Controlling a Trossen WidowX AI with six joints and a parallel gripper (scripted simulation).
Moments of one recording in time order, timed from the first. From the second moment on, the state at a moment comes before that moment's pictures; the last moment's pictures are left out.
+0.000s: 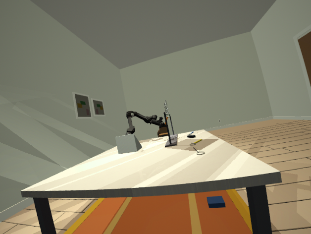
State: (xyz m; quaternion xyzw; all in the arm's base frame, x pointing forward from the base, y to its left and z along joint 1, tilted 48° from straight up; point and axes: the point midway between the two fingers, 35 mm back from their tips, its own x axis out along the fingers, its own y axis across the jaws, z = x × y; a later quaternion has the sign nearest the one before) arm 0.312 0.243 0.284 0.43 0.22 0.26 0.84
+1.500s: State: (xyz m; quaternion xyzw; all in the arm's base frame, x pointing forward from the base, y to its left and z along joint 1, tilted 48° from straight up) arm 0.326 0.186 0.224 0.27 0.23 0.22 0.91
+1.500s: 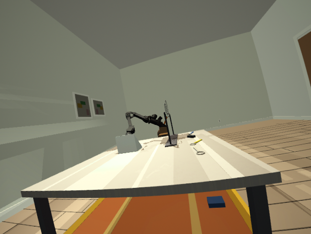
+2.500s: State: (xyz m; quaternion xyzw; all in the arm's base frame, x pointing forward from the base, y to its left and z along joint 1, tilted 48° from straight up) arm 0.344 0.085 0.191 -0.06 0.24 0.14 0.96
